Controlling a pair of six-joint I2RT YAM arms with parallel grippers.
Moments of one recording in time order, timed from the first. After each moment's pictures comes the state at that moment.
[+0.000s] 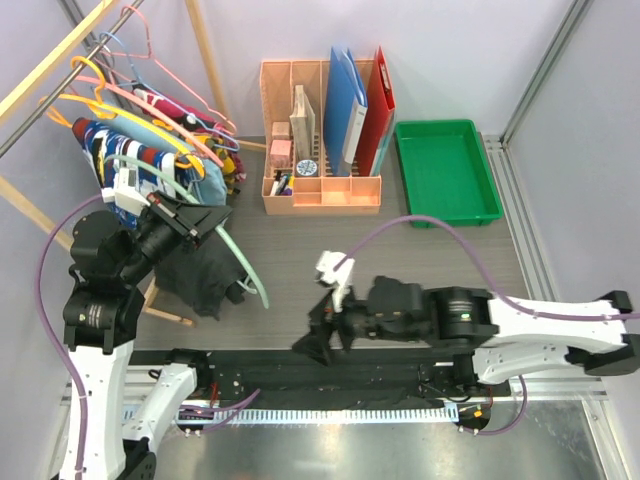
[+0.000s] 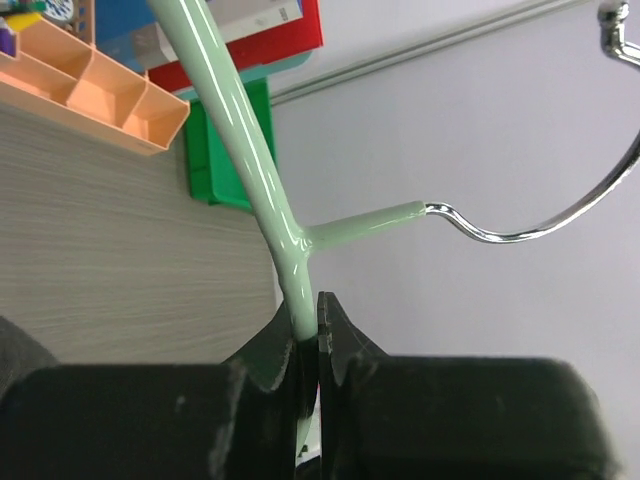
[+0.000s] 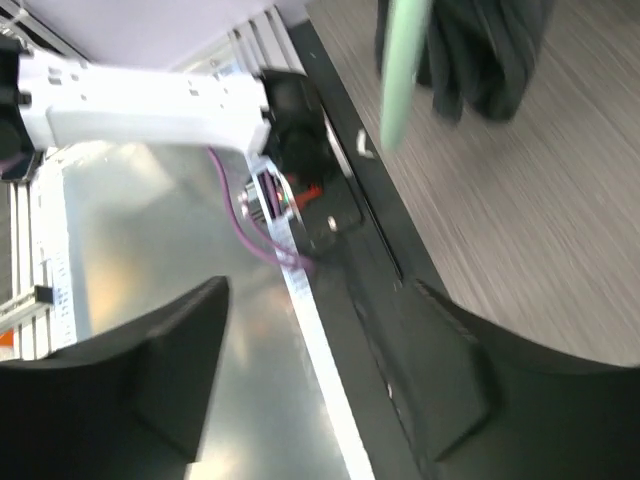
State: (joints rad) left arm -0.10 0.71 1.25 -0.64 0.46 -1.11; right arm 1.49 1.15 1.21 -0.39 0.16 0.42
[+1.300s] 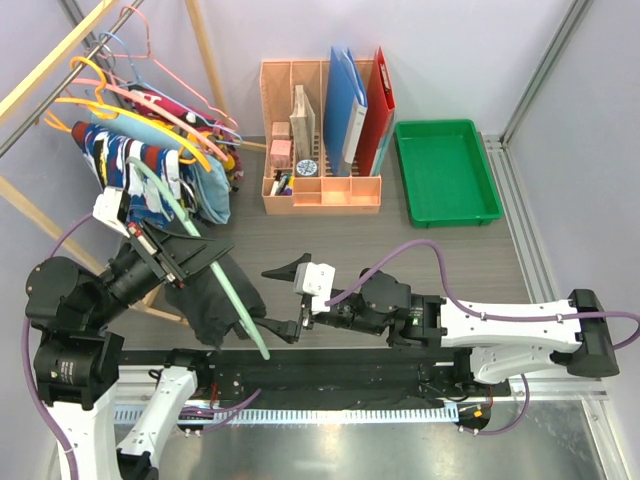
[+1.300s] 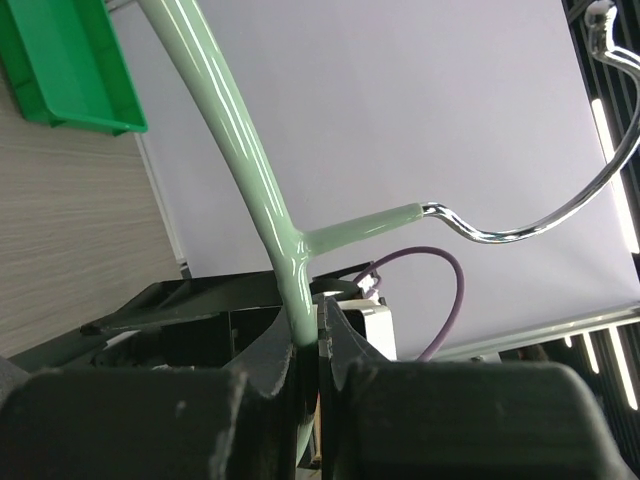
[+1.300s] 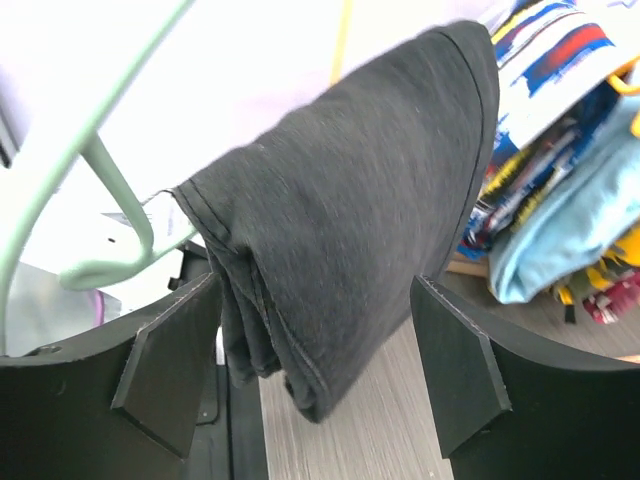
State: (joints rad) left arm -0.10 0.62 1.37 -0.65 0.74 -1.26; right arm 1.43 1.19 0.97 0.36 0.08 -0.18
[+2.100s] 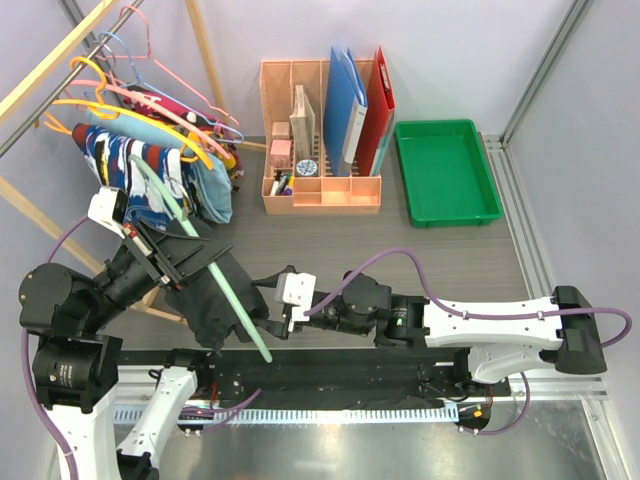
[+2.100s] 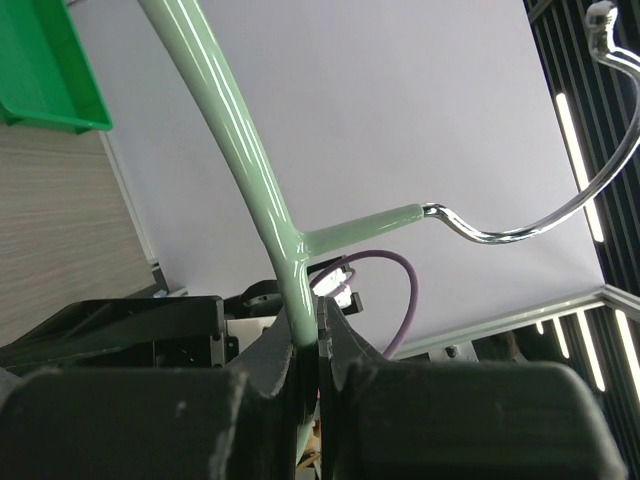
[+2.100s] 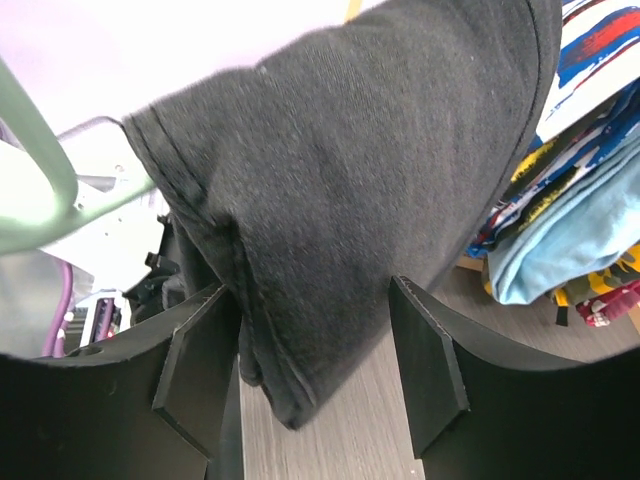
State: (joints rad) left arm -0.10 0.61 1.37 -0.59 0.76 -1.34; right arm 1.42 1.28 0.99 0.38 0.05 -0.25
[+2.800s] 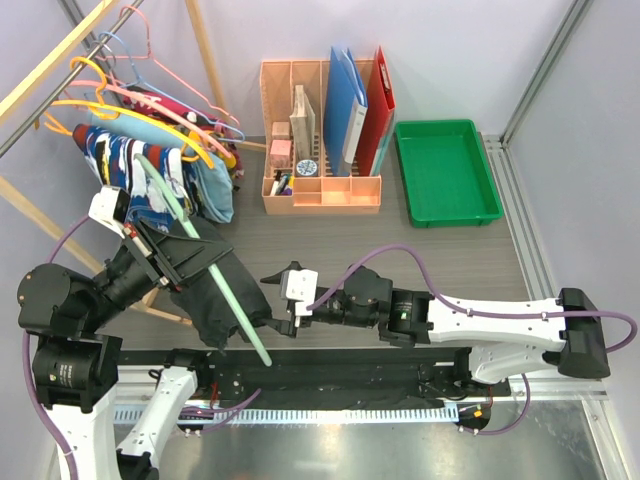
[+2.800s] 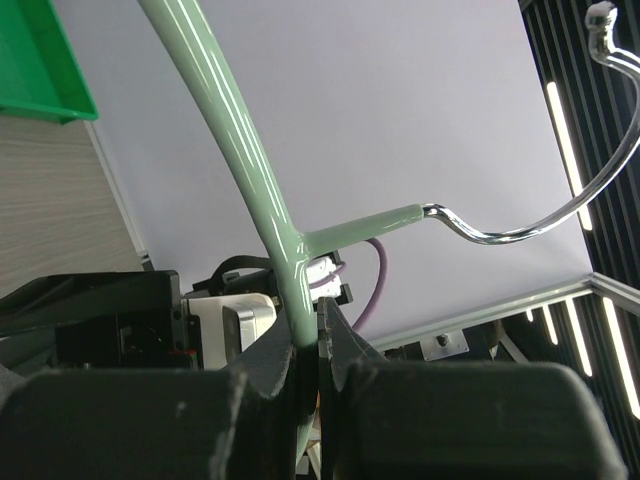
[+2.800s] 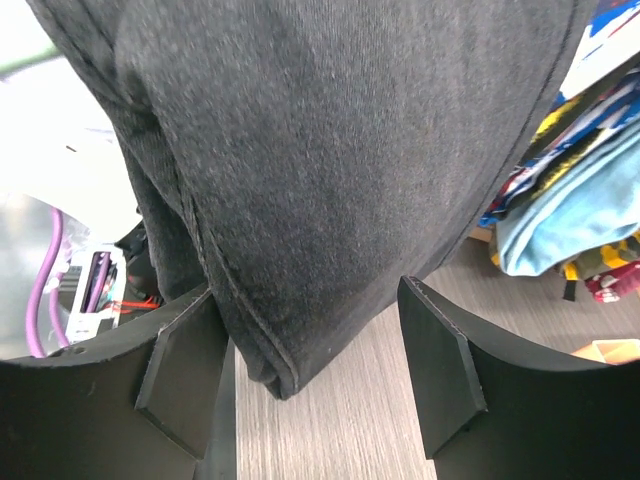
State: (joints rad) left arm -0.10 0.61 1.38 -0.57 0.79 -1.36; right arm 1.36 1.25 0.95 0.30 -0.03 -0.26
